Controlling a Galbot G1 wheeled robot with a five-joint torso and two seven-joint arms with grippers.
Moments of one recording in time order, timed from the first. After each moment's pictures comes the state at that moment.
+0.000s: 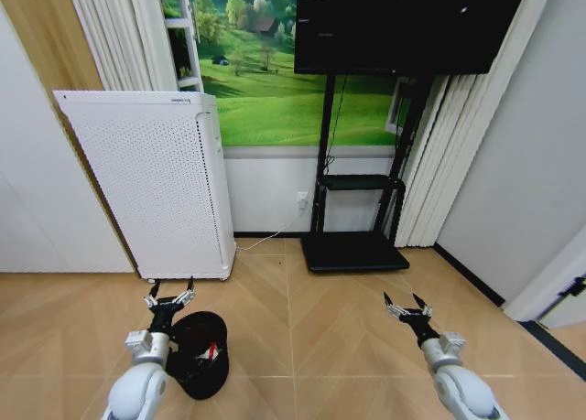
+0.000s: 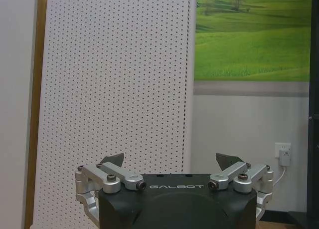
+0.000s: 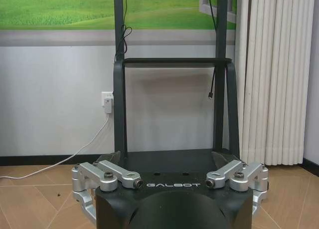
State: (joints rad) left arm 1.38 -1.30 -0.68 -1.90 -0.34 -0.06 -0.07; right arm -1.40 1.05 0.67 1.68 0.54 0.08 -0.02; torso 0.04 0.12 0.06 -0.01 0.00
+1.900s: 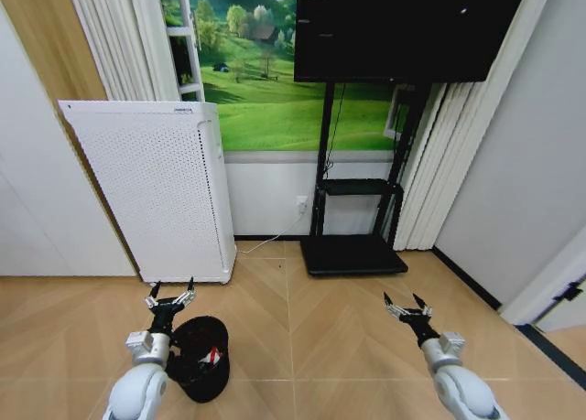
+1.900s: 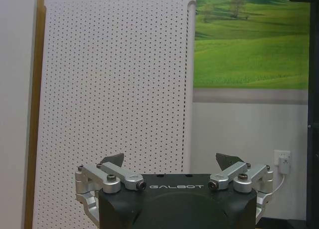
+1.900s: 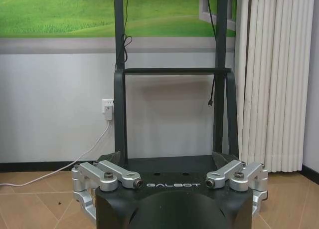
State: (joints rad) left arm 1.38 -1.30 -0.68 -1.90 -0.33 -0.07 -0.07; right arm -1.40 1.05 0.67 1.68 0.54 0.08 -0.02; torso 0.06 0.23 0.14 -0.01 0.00
